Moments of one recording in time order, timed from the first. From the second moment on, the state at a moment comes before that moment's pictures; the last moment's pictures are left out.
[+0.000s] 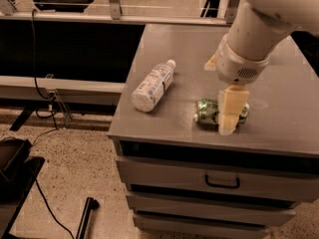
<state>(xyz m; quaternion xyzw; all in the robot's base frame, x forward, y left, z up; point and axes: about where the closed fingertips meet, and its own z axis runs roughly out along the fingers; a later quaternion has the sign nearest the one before) 0.509 -0.138 0.891 -0.72 0.69 -0.01 0.12</state>
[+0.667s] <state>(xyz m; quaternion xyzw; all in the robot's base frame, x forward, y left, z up) 0.520 -0.139 0.850 -0.71 0.70 -0.02 0.08</state>
